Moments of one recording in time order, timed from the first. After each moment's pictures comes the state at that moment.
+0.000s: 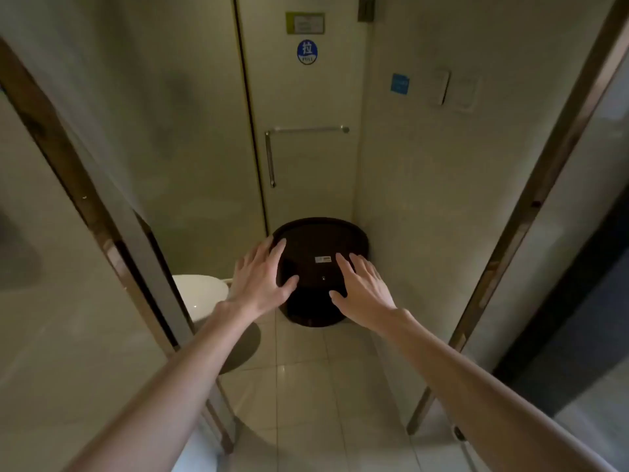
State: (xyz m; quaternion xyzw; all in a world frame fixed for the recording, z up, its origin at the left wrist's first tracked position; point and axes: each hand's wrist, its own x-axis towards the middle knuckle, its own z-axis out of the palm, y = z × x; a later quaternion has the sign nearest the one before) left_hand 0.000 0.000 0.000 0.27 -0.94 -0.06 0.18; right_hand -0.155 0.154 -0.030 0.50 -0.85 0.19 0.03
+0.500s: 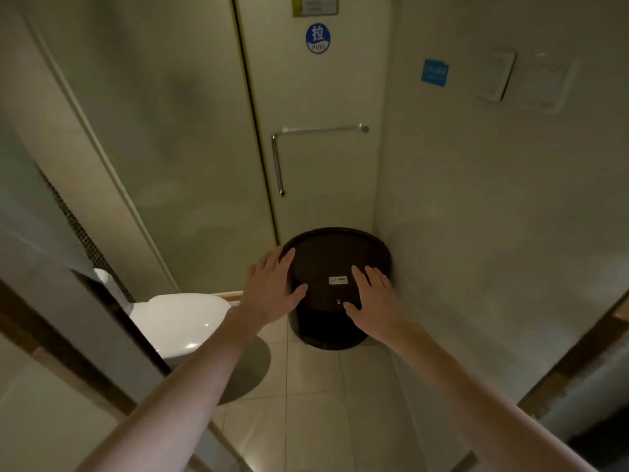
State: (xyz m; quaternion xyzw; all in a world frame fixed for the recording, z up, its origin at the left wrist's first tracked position) left_hand -0.155 -0.132 -0.030 0.32 -0.94 -0.05 0.13; right_hand -0.316 0.022 -0.079 0.48 -0.86 0.19 0.00
